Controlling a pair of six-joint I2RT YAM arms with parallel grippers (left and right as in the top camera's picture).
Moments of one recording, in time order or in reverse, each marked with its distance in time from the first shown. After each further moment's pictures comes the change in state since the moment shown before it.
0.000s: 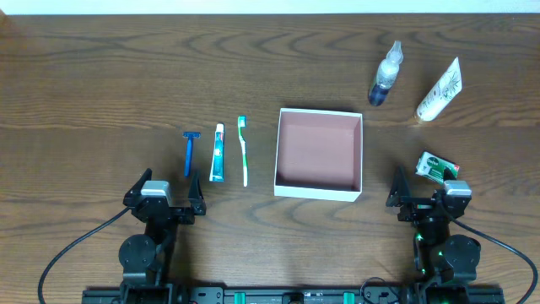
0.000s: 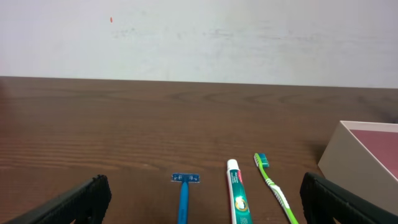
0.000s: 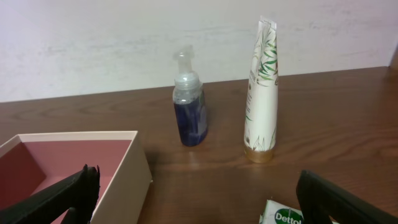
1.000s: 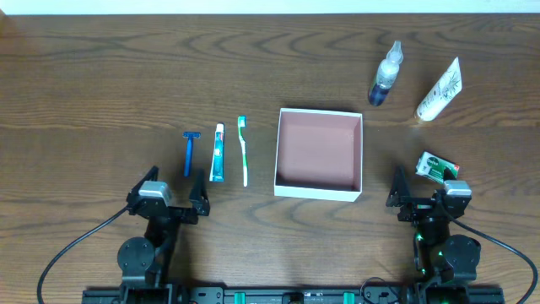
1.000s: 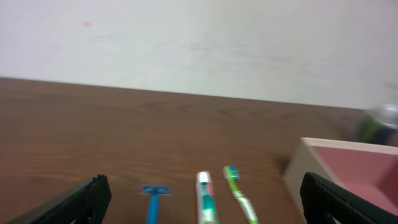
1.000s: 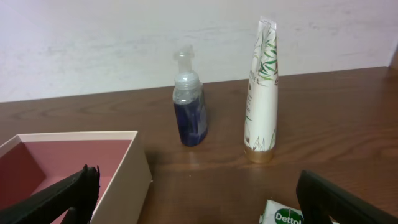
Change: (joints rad) left arm 0.000 0.000 0.014 0.051 0.110 -0.099; right arm 0.000 0.000 0.000 0.000 0.000 0.000
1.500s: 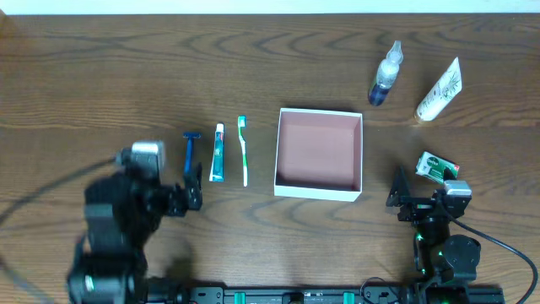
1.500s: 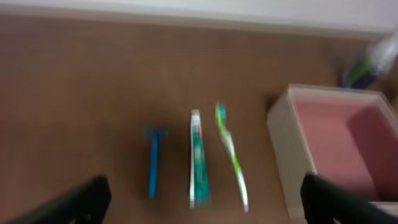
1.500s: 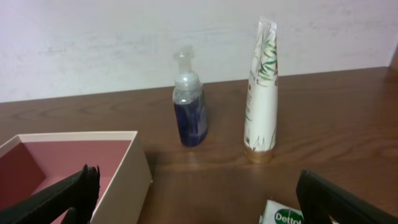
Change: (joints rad) left arm 0.000 0.648 0.765 -0.727 0.011 0.078; right arm 0.000 0.000 0.000 0.000 0.000 -0.001
